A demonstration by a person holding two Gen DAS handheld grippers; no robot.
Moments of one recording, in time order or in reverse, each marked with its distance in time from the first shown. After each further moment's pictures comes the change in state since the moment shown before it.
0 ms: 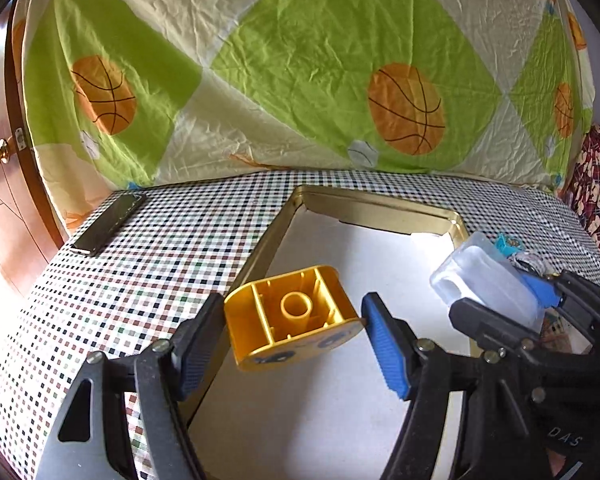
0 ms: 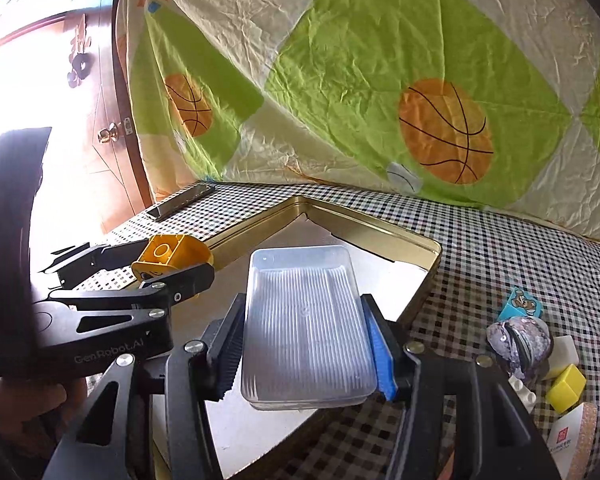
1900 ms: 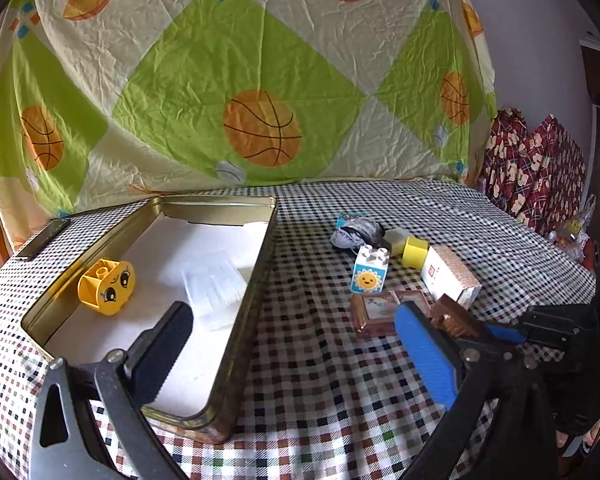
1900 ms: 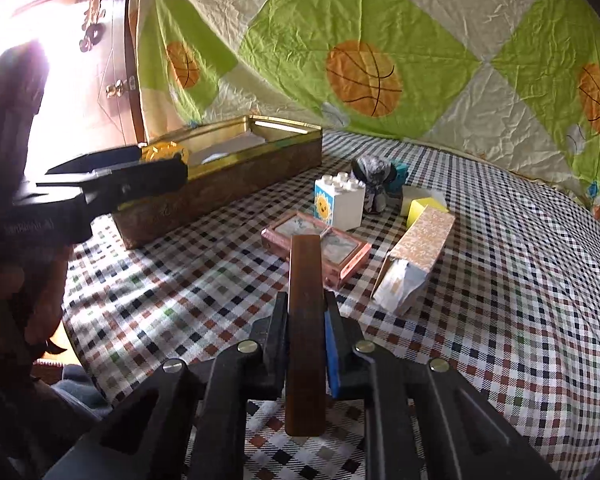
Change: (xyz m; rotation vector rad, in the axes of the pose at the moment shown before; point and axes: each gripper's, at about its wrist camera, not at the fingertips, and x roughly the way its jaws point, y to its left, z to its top) left arm -0.076 -0.139 -0.072 0.094 -0.165 -0.221; right arm -0.146 -0.099 -0.130 -0.030 0.008 -0.065
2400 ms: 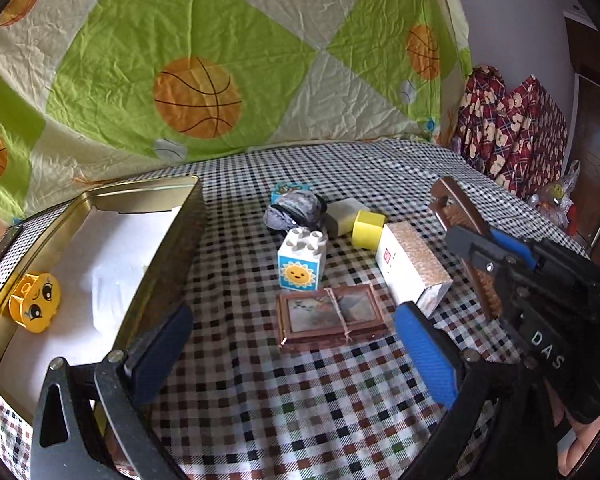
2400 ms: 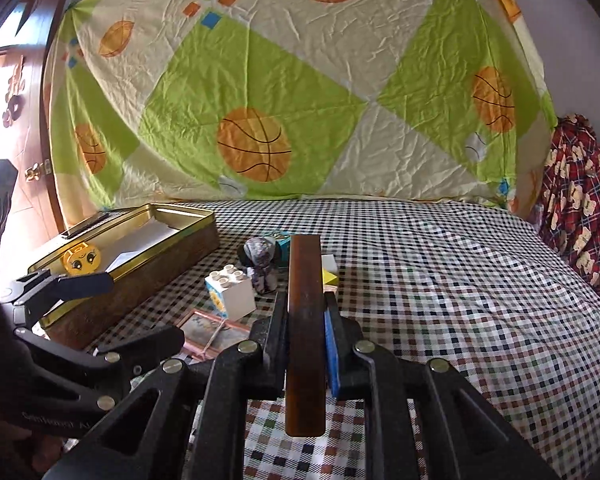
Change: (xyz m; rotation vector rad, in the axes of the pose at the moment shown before) left arm 0.052 -0.058 0.012 0.080 0.157 -0.086; right arm -0.012 -0.035 0.026 0.183 -0.162 -0.308
